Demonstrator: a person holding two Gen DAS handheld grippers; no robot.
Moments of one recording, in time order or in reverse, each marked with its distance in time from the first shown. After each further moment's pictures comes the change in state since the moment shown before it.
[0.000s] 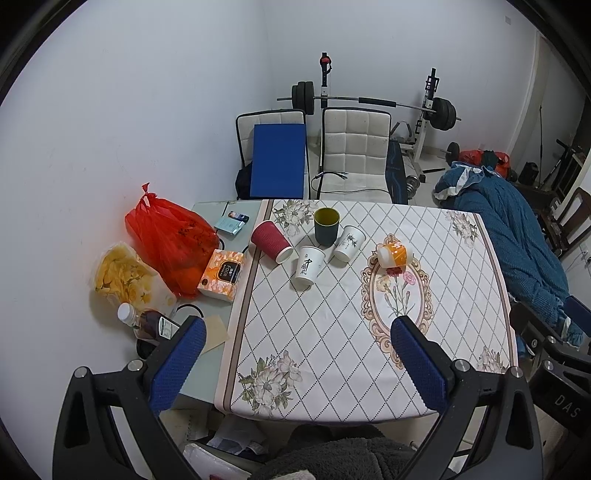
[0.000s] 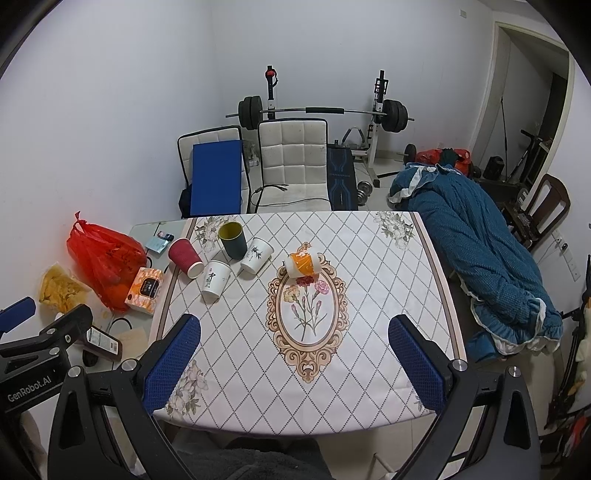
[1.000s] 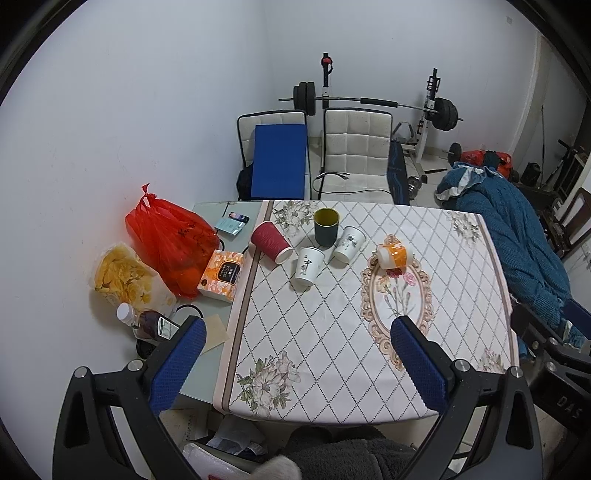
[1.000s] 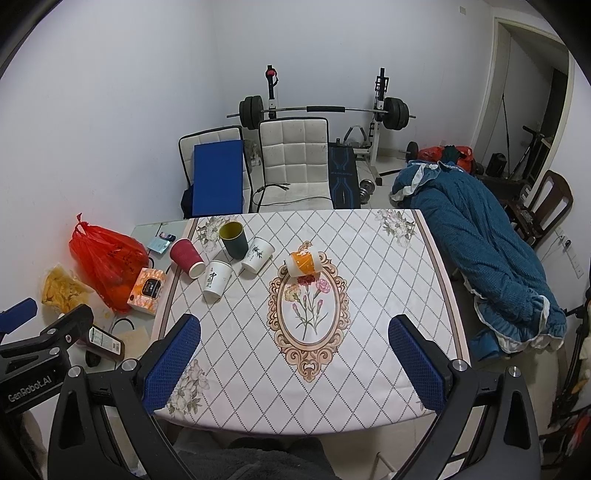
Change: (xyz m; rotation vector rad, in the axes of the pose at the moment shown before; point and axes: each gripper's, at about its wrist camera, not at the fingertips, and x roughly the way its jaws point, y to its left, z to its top) left arm -0.001 -0.003 0.000 -0.006 0.000 0.017; right arm -0.012 0.016 0.003 0.007 0.005 0.012
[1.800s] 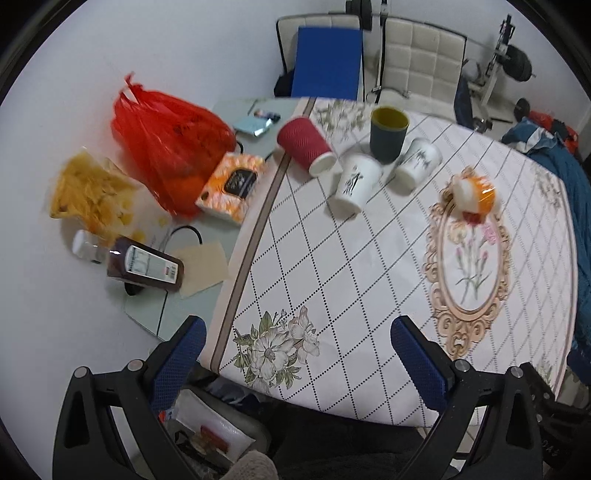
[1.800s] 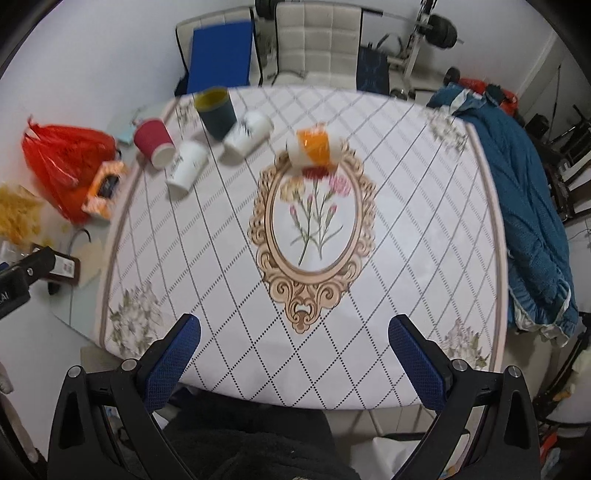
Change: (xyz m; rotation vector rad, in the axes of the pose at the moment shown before) left arm 0.204 -0.003 -0.040 -0.111 0.348 0.170; right arm 0.243 -0.034 -0.064 -0.109 0.417 0.051
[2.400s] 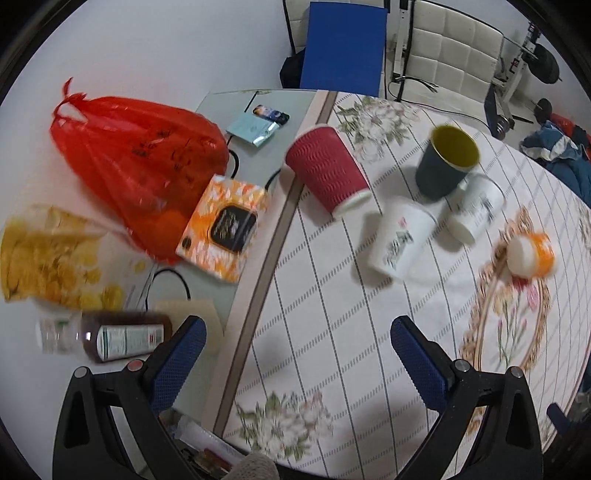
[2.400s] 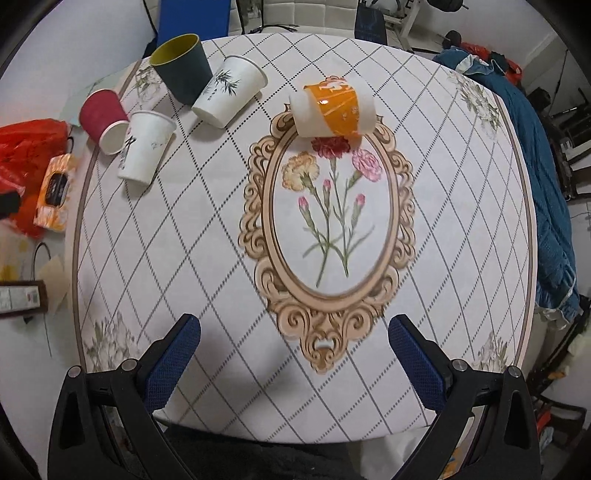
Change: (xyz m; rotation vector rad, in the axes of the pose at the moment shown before) left arm 0.108 0.022 0.131 -0.025 0.081 0.004; right arm 0.124 0.033 0.068 0.054 0.184 -0.058
